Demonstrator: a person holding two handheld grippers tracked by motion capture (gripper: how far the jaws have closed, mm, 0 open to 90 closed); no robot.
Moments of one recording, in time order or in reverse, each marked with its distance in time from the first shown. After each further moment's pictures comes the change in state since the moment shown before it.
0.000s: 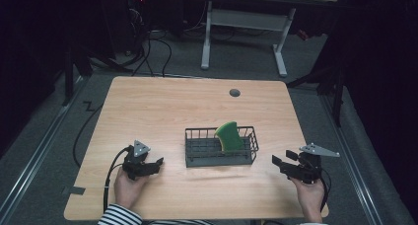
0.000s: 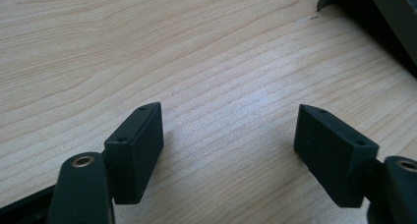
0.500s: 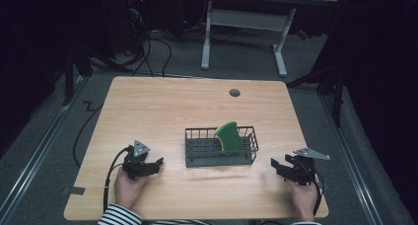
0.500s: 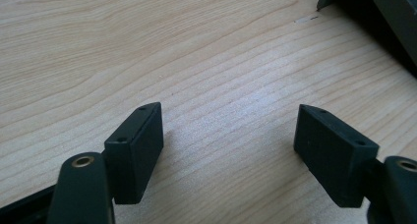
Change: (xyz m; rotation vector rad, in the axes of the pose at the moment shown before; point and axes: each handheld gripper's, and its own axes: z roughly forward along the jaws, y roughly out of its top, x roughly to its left) left arm 0.000 0.000 0.000 0.000 0.000 0.001; right arm -0.008 -0.021 0.026 0.049 -0.103 0.013
